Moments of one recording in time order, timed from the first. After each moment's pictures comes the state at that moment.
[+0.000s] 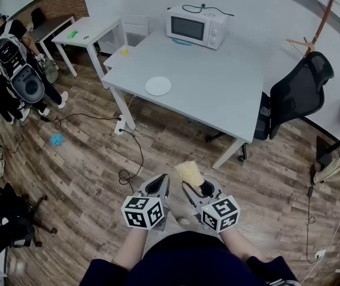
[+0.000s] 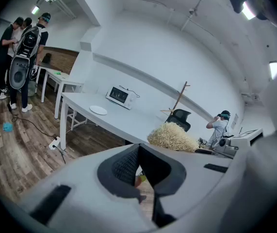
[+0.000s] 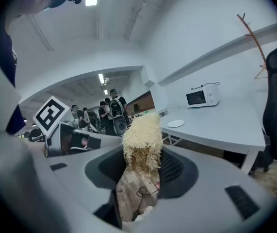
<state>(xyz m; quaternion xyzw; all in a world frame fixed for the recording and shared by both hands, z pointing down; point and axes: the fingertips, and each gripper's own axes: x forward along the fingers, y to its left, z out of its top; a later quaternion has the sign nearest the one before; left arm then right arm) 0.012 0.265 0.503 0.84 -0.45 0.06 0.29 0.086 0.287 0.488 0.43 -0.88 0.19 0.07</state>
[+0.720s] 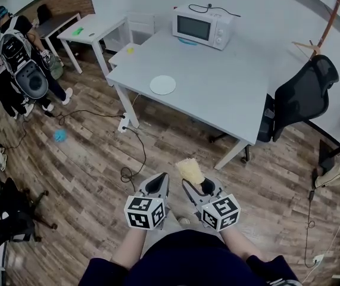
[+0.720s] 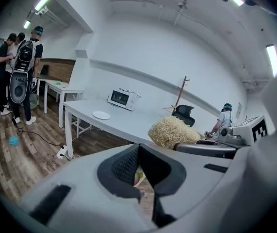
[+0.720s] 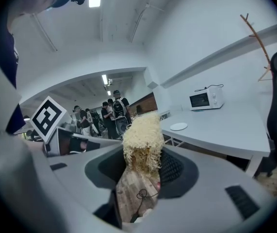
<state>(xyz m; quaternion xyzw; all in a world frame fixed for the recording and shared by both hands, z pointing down) 0.006 0.264 0.499 0.84 -0.47 0.09 0.25 0.082 0.280 0.481 0.42 -0.89 0.18 0.06</state>
